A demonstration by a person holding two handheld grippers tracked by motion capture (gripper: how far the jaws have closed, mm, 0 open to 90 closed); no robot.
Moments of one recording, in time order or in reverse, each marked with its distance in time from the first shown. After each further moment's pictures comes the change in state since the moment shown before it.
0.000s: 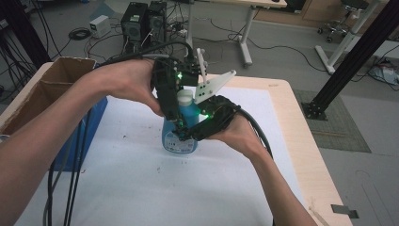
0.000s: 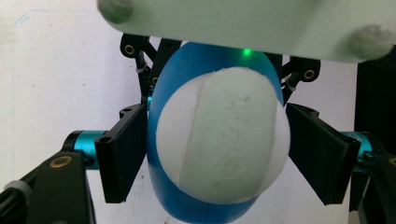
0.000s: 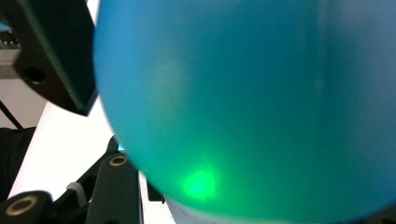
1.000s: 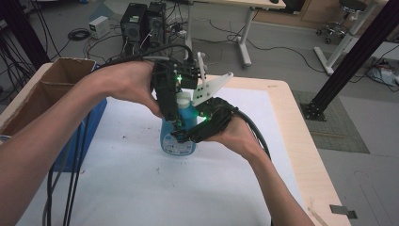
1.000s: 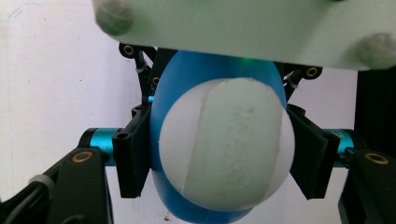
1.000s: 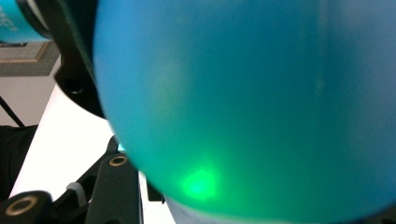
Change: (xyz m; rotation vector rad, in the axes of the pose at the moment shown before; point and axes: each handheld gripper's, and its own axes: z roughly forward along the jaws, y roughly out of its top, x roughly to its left) left arm -0.001 0.000 0.002 0.021 -0.004 0.008; right arm 0.003 0.000 0.003 0.003 0.015 0.002
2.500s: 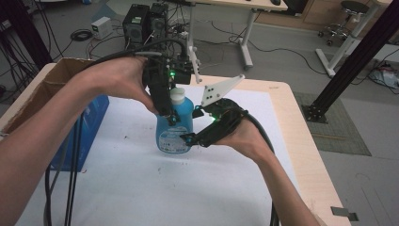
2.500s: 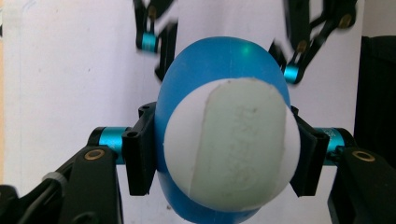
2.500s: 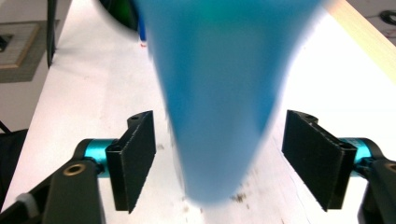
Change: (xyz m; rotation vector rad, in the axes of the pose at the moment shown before) left arm 0.002 -0.018 -0.018 0.004 0.018 -0.034; right arm 0.006 -0.006 -0.017 0.020 -0.083 0.037
